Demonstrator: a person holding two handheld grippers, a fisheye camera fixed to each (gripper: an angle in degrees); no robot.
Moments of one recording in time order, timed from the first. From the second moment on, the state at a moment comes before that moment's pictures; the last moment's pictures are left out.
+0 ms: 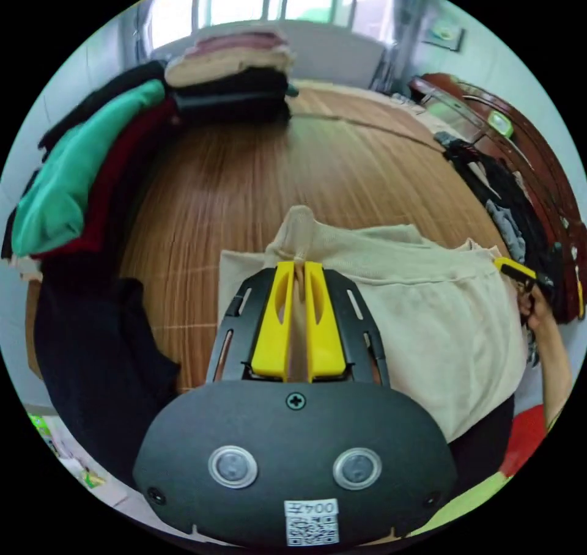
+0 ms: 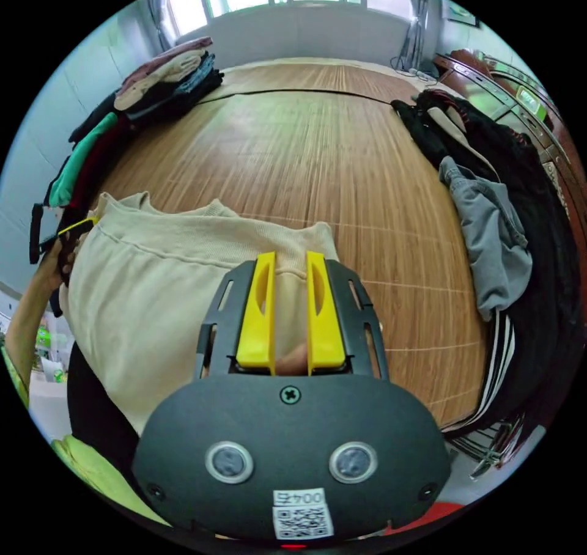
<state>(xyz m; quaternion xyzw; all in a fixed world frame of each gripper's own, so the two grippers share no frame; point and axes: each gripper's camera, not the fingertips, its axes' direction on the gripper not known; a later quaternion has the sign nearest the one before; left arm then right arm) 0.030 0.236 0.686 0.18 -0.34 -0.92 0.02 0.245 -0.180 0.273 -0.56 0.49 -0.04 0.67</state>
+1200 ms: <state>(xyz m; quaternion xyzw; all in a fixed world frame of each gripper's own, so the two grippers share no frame) -0.007 -0.072 0.478 0.25 -0.37 -0.89 0.13 0.235 -0.339 0.041 -0.50 0.33 0.14 0.79</state>
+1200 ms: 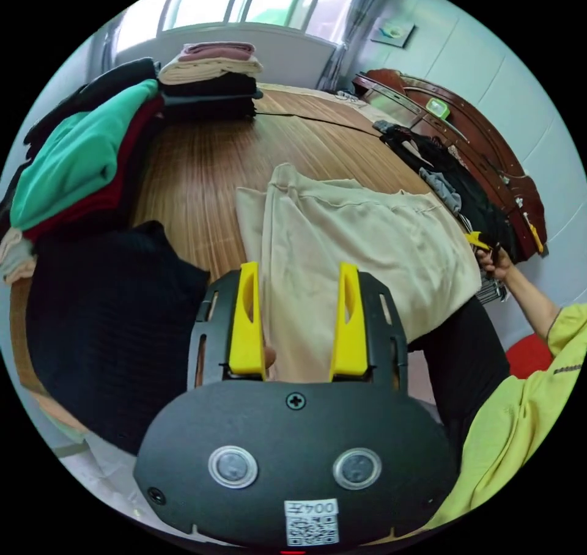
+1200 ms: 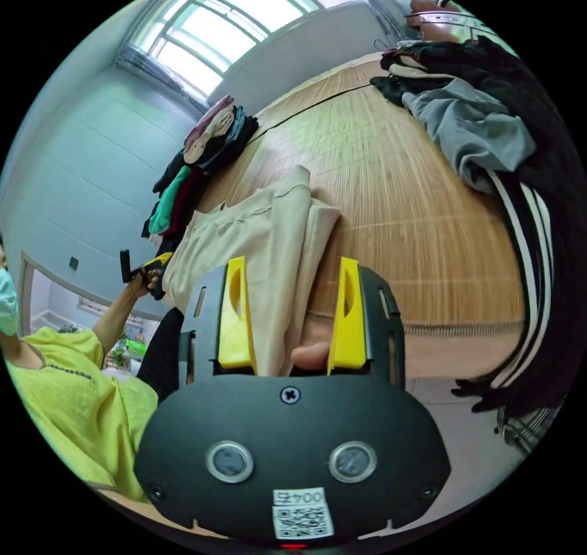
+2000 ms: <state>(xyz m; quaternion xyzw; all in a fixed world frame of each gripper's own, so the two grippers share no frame) -0.061 0.204 0.308 0.28 -0.26 -0.91 0.17 0.346 -0.320 0.178 -0.67 0.27 0.16 0.68</state>
